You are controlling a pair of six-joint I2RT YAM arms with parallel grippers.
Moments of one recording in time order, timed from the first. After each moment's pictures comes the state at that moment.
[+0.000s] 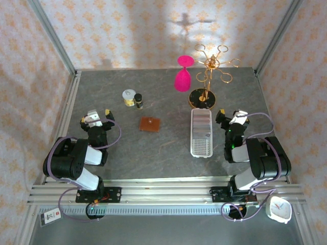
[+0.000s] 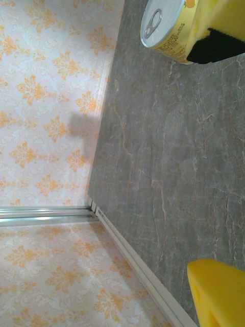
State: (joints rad) left arm -0.01 1.53 0.17 1.29 -0.39 -0.12; right arm 0.06 1.52 0.21 1.15 0.29 0.19
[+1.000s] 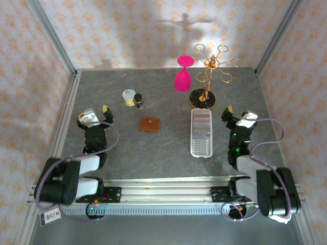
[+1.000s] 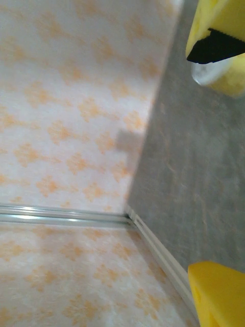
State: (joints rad) left arm -0.07 1.12 0.20 1.00 -0.44 -0.18; right arm 0.06 1.01 0.19 0.81 0.40 0.32
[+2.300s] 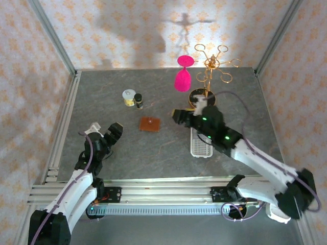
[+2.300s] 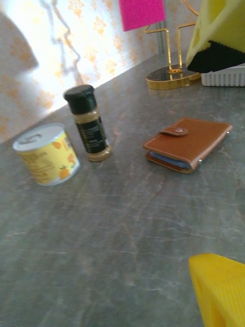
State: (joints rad) left arm -0.12 0.70 0.17 0.11 0.08 -1.04; right arm 0.75 1.26 0.93 -0.09 0.01 0.59
